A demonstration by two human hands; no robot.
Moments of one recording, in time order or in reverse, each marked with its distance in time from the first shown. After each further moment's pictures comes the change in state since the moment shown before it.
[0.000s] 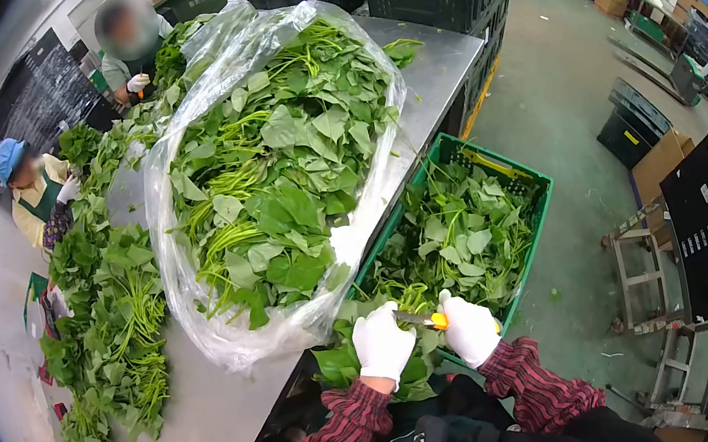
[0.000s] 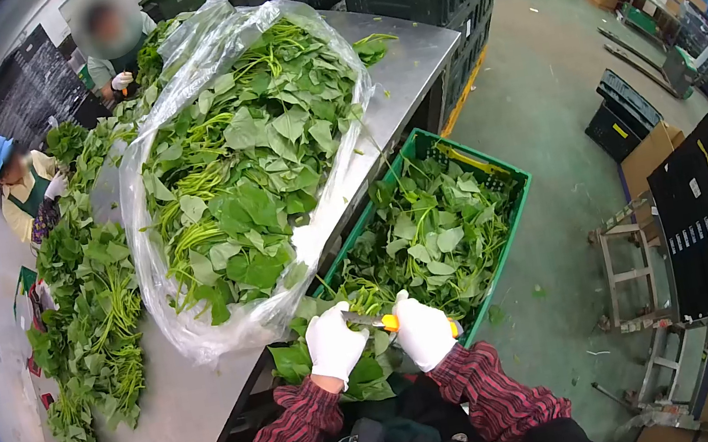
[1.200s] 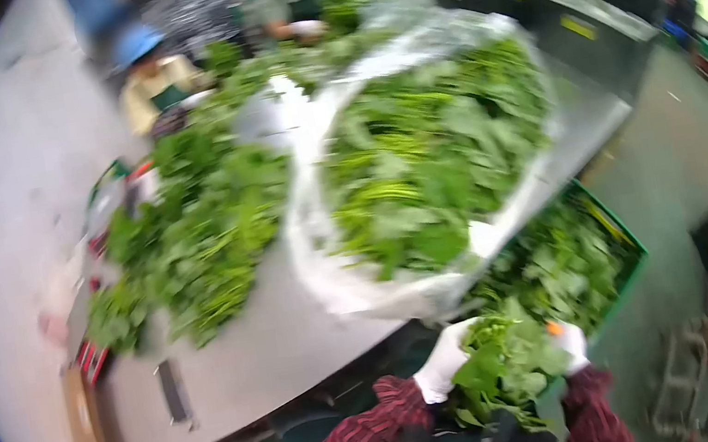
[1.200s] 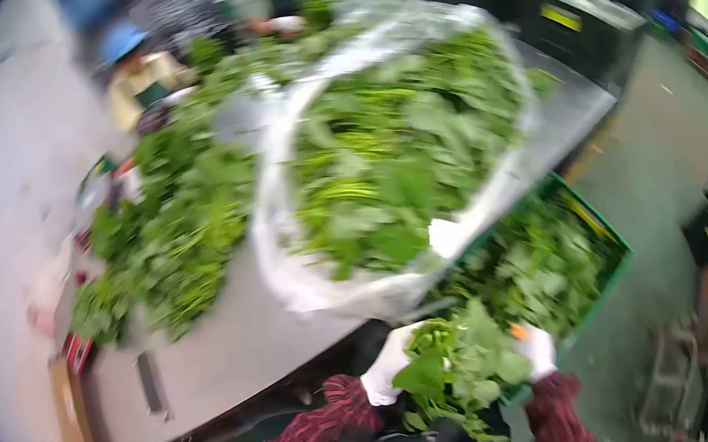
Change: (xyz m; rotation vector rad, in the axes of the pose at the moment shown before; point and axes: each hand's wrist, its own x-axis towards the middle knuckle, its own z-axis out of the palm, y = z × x) left_hand -0.050 -0.043 -0.051 -1.458 -0.243 -0.102; right_hand 0.000 0.086 0.049 0.175 -0.196 0.137
